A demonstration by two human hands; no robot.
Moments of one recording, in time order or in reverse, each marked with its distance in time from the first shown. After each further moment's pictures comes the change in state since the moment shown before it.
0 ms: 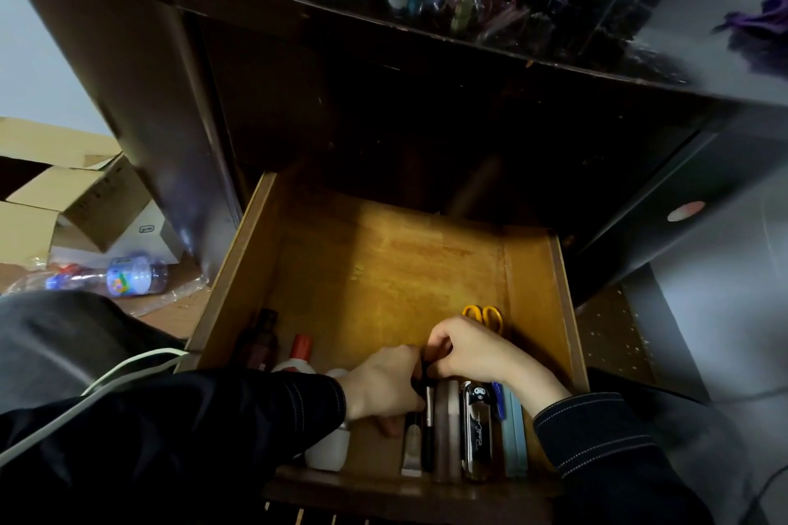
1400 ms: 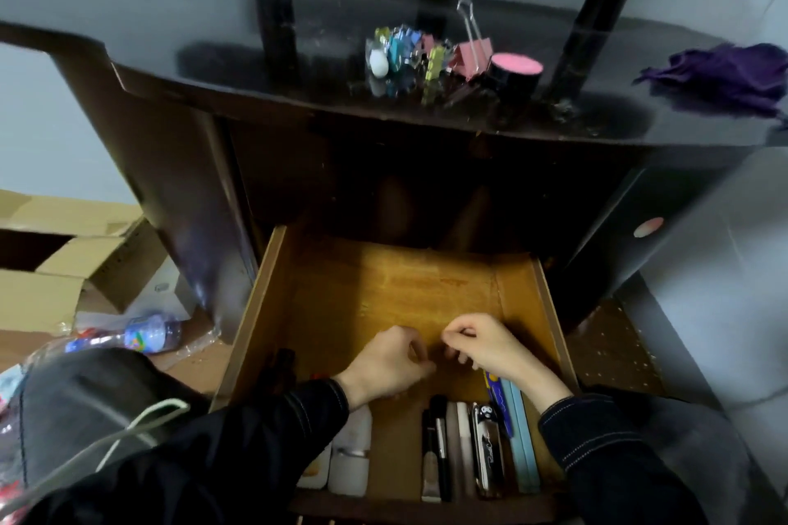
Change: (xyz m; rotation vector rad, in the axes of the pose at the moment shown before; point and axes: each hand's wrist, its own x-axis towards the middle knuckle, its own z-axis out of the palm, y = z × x) left_hand -0.024 0.031 -0.051 -0.049 0.222 0.130; right_hand -0.026 -0.013 -0.024 0.317 0.288 -0.012
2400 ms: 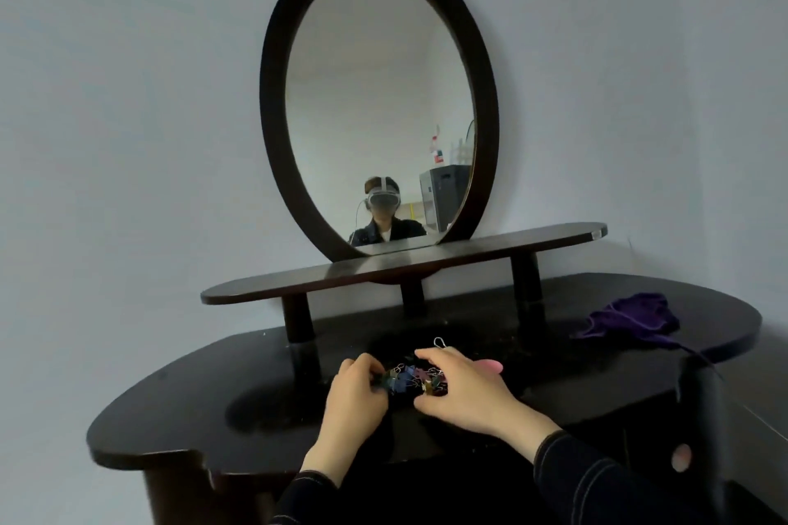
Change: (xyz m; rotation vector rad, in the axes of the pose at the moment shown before) left_hand 0.000 0.192 -0.260 0.401 0.808 0.355; right_hand 0.007 -0.255 -0.159 -0.309 0.562 -0.460
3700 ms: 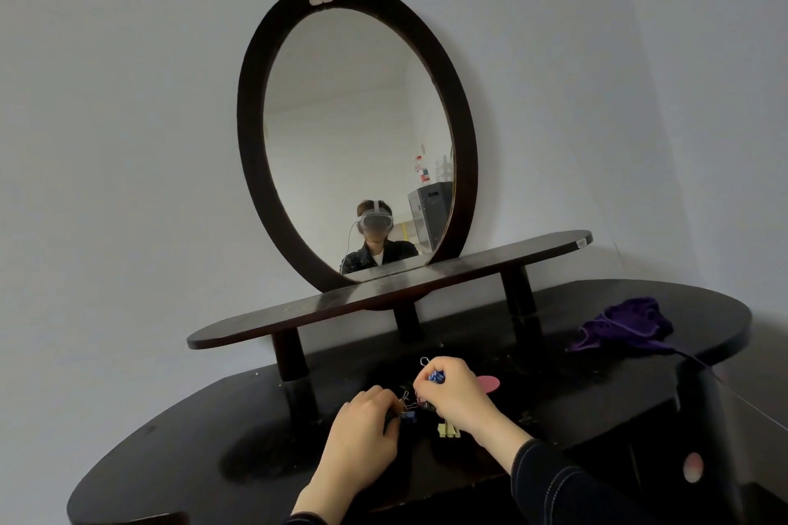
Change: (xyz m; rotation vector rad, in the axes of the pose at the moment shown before) left_hand 0.011 -0.004 0.009 0.253 -0.031 0.440; right_hand 0.033 0.005 0.012 0.633 0.210 0.178
